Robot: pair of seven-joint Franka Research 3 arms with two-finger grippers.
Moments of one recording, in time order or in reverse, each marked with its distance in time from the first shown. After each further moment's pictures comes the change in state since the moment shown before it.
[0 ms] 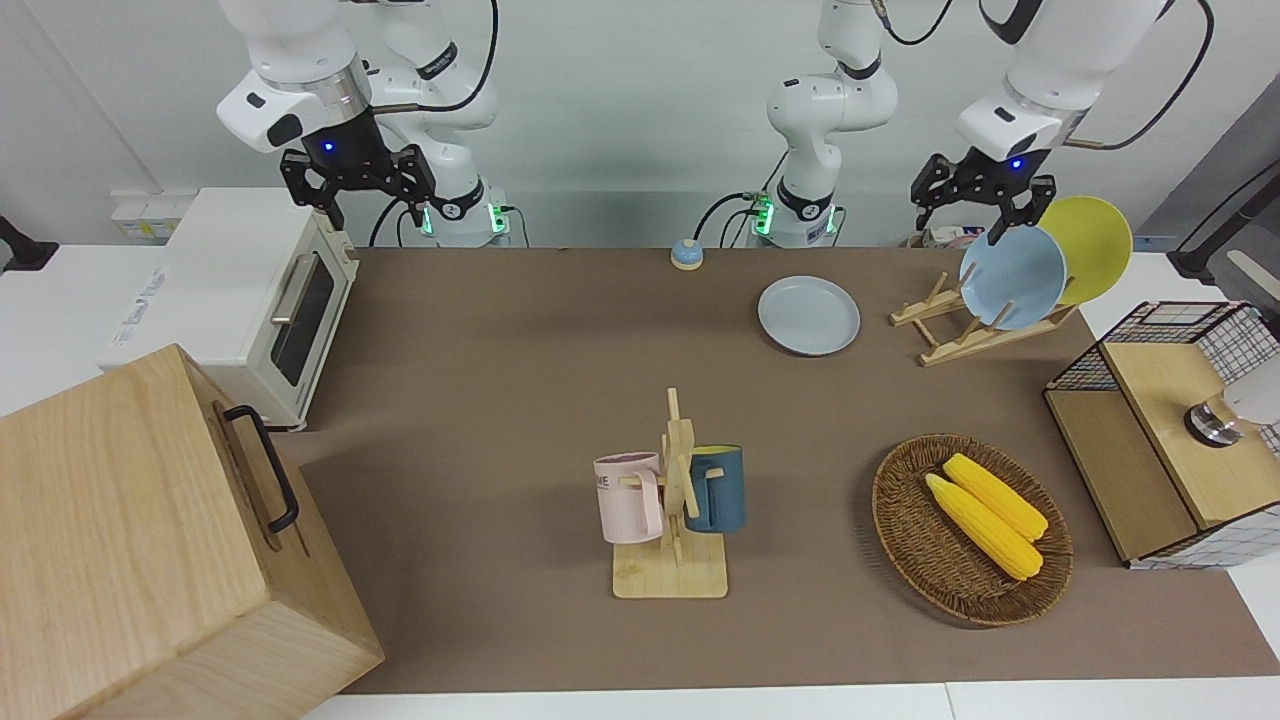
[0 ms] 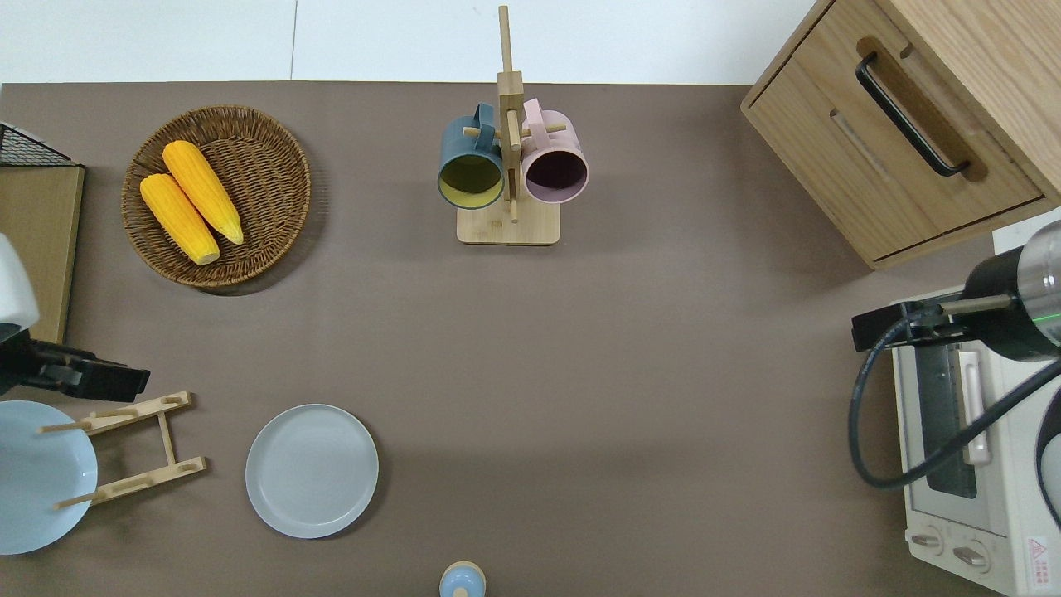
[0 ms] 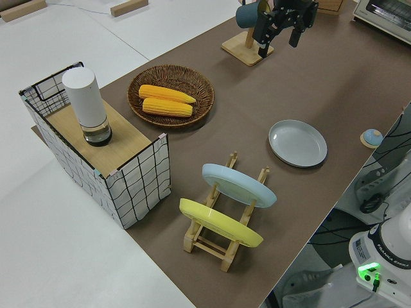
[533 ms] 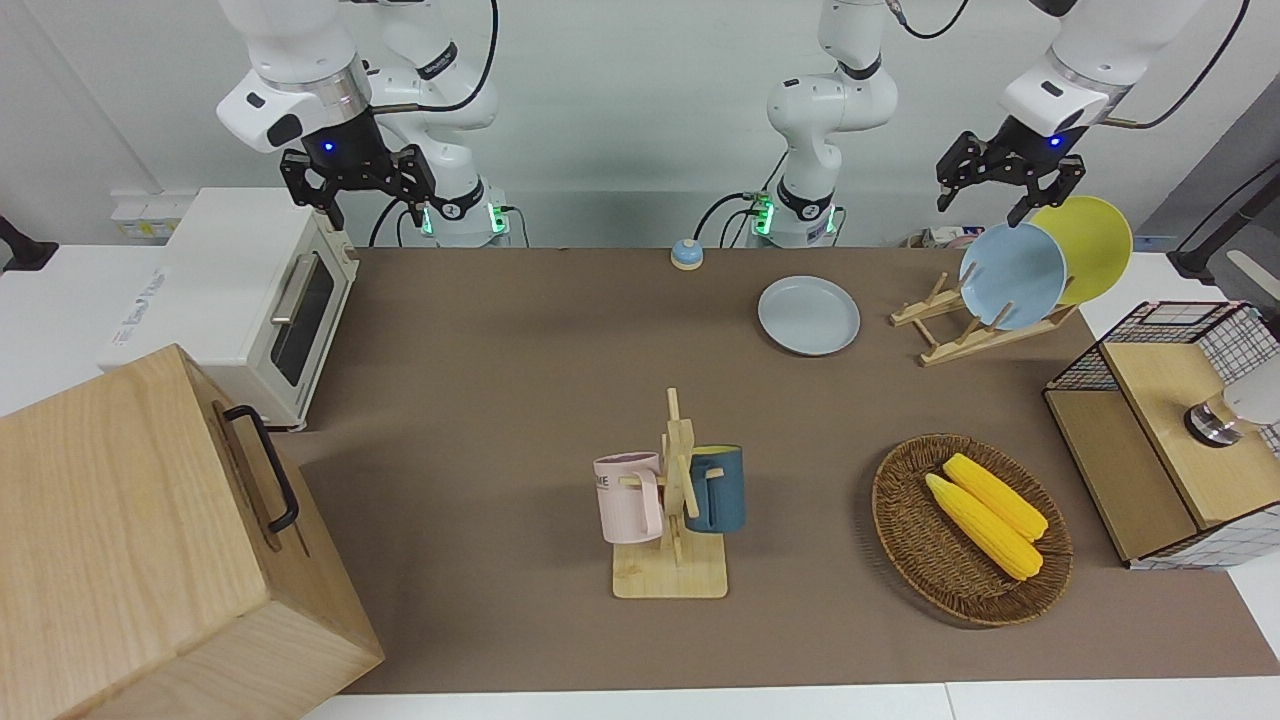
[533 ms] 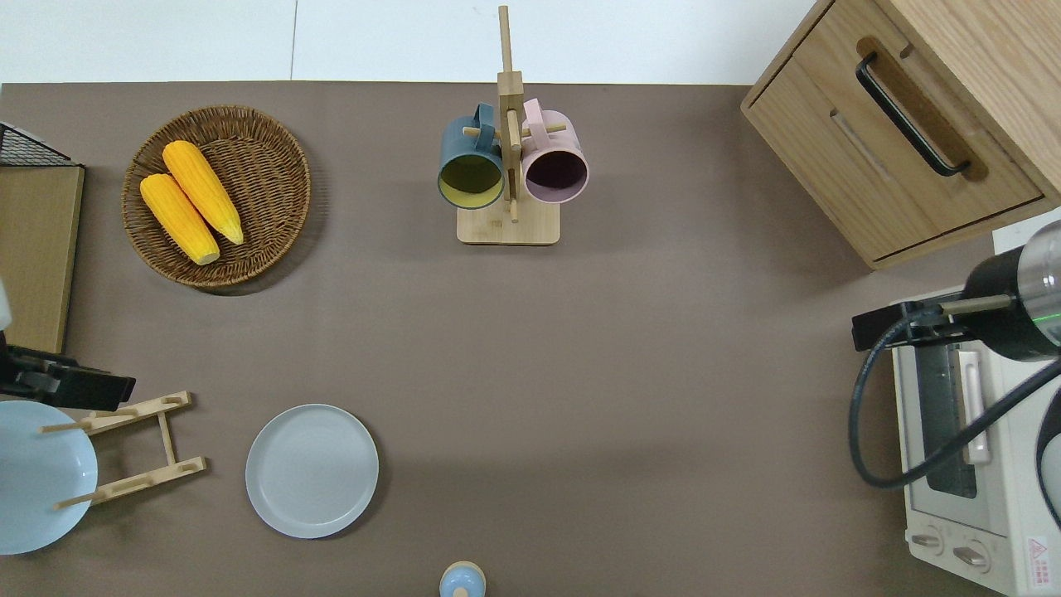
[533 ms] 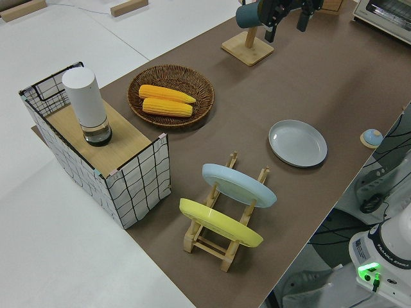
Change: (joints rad) left arm 0.000 0.035 0.003 0.138 0.000 -0.127 0.004; right arm 0.000 0.000 0.000 0.000 0.000 0.000 0.000
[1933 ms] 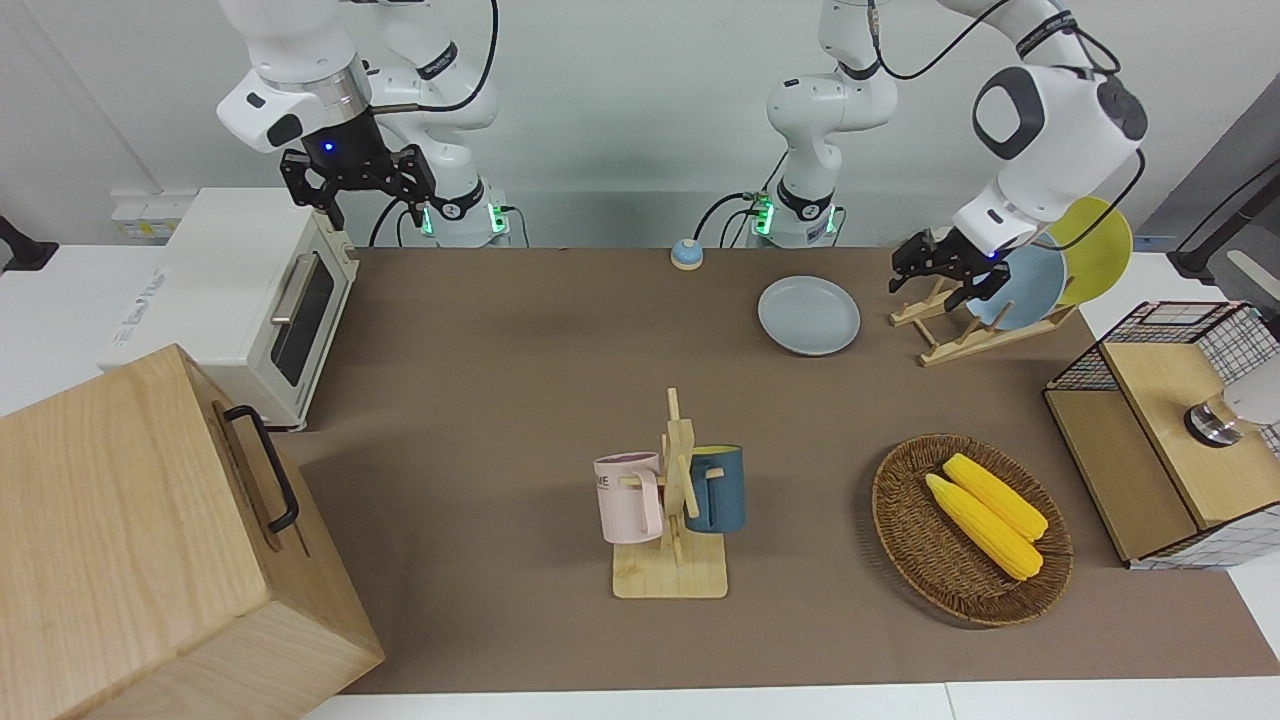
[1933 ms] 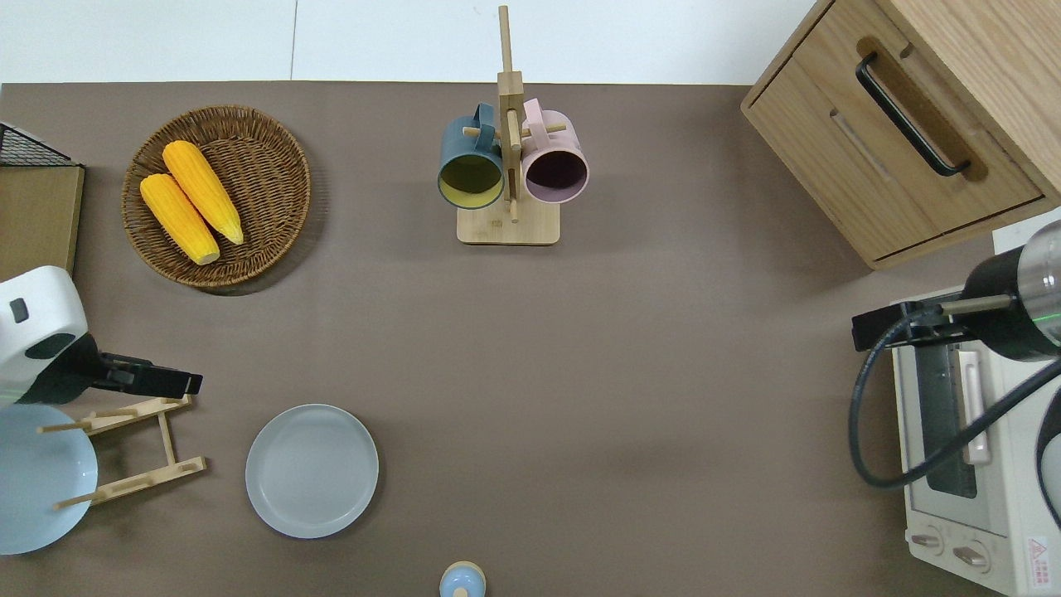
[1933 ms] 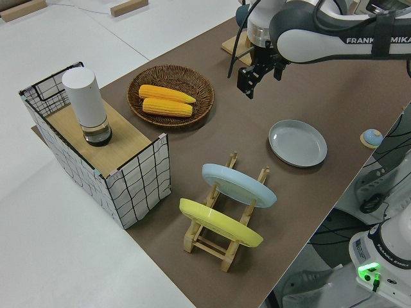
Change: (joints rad) left arm 0.004 0.007 0.109 -0.341 -0.187 0.308 0.091; right arm 0.000 0.000 0.000 0.000 0.000 0.000 0.000
